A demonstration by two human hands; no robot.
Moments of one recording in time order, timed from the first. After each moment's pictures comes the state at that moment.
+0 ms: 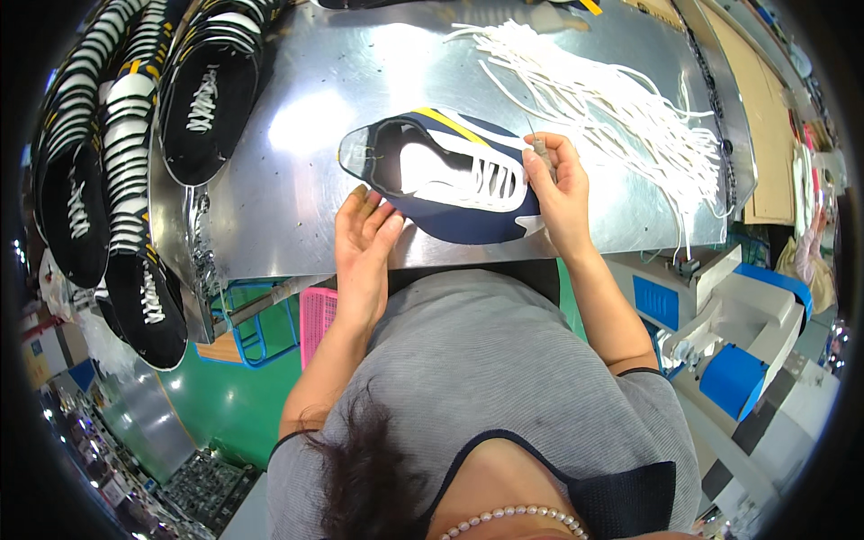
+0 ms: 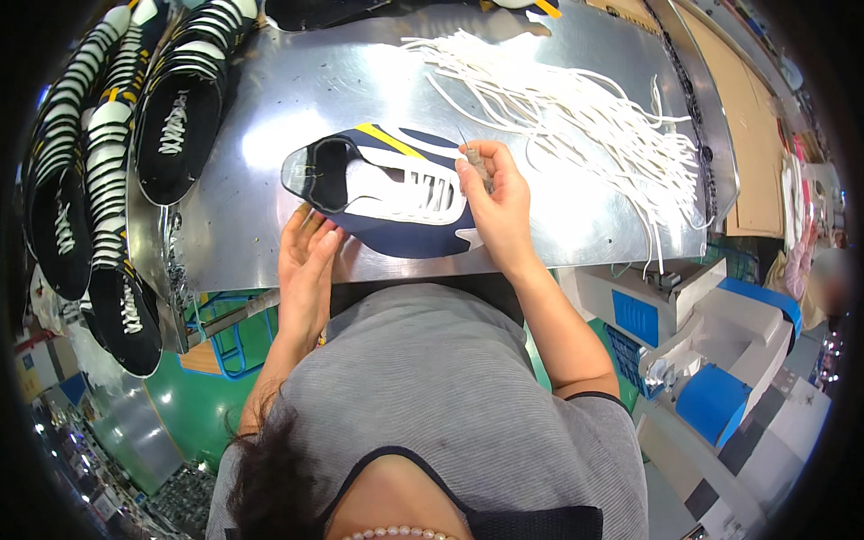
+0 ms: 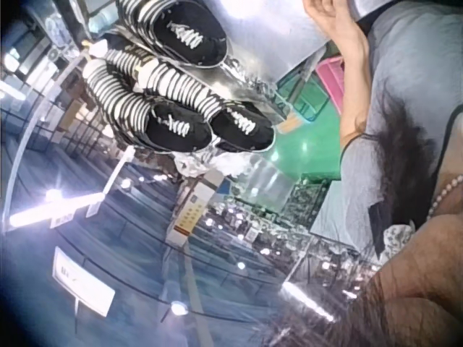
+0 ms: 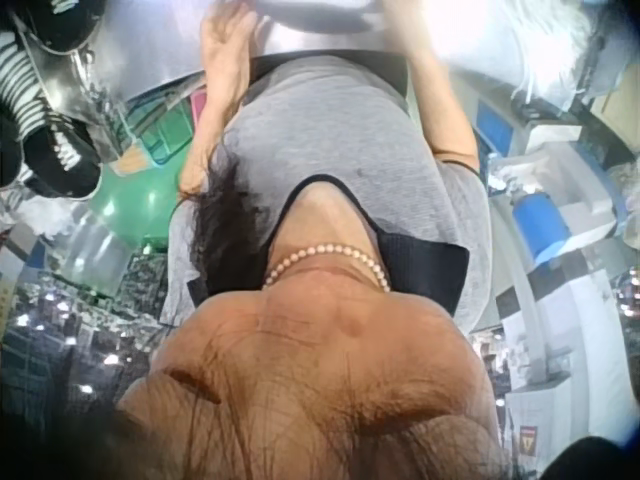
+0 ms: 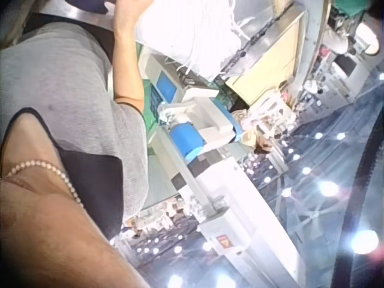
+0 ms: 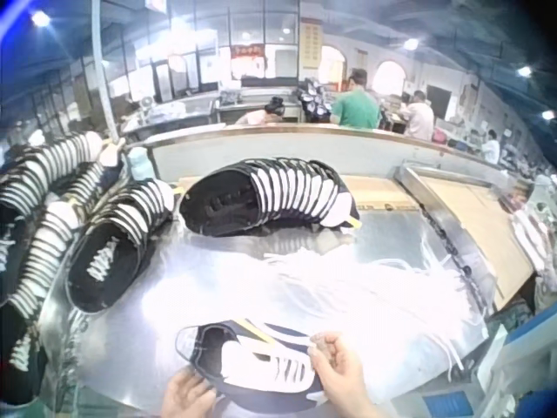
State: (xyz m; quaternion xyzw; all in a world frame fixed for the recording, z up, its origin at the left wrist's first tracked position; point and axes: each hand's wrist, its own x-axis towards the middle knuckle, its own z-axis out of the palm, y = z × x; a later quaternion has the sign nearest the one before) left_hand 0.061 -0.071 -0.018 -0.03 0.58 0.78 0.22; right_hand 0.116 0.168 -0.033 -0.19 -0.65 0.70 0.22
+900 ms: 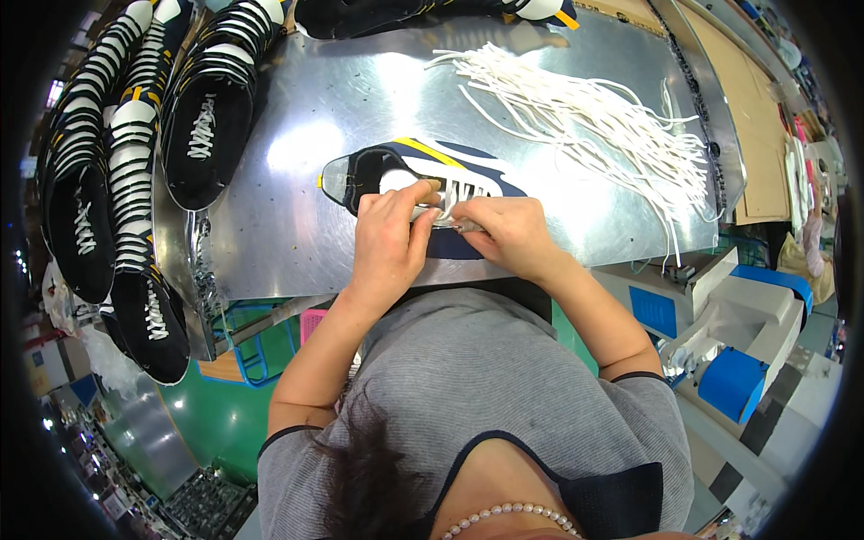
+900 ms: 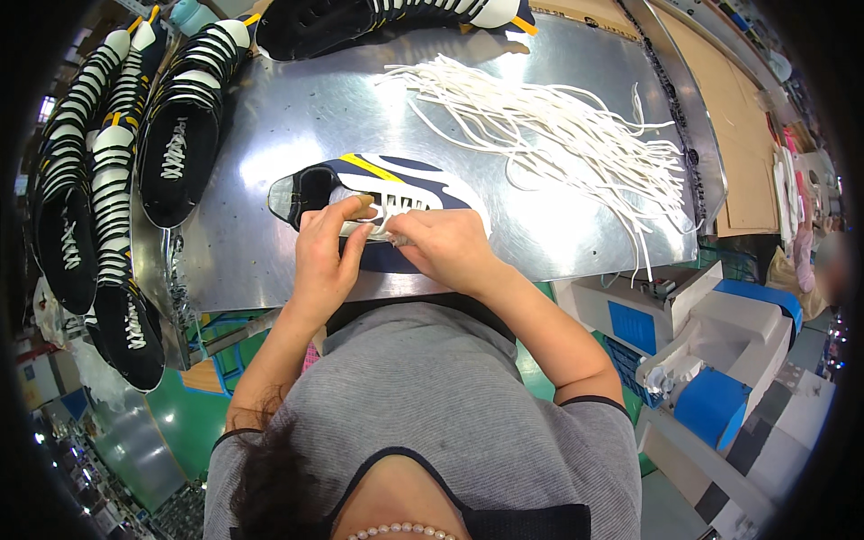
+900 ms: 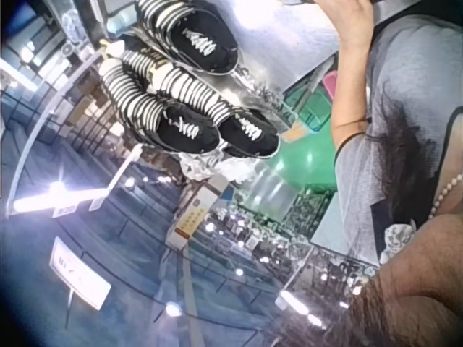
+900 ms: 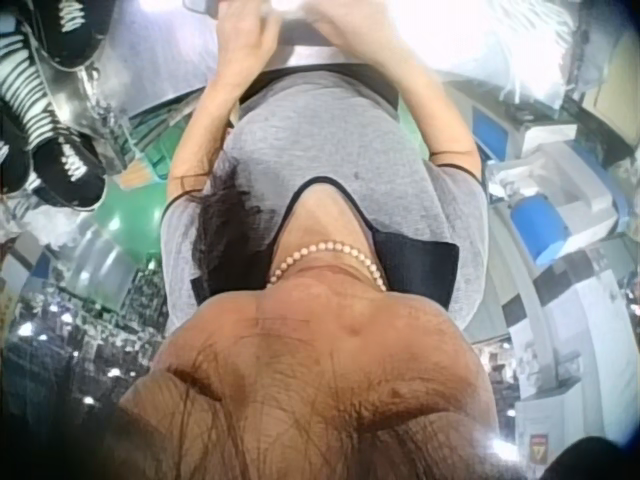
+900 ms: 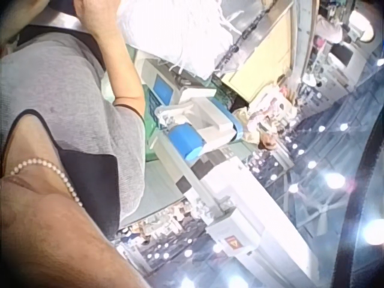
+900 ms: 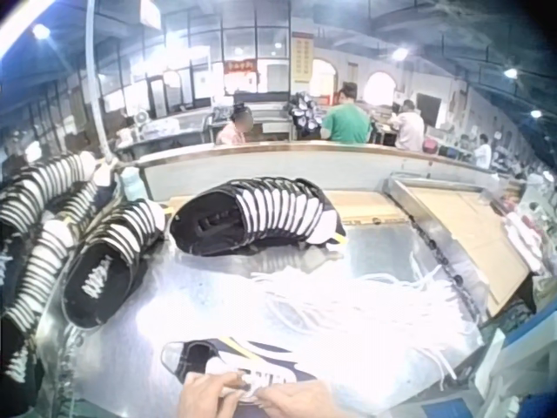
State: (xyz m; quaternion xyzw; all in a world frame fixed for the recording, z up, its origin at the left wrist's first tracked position) left_hand 0.031 -0.028 0.004 0.42 0.82 0.39 -0.02; right_hand 0.117 0.160 -0.017 0.11 -0.91 0.36 0.19
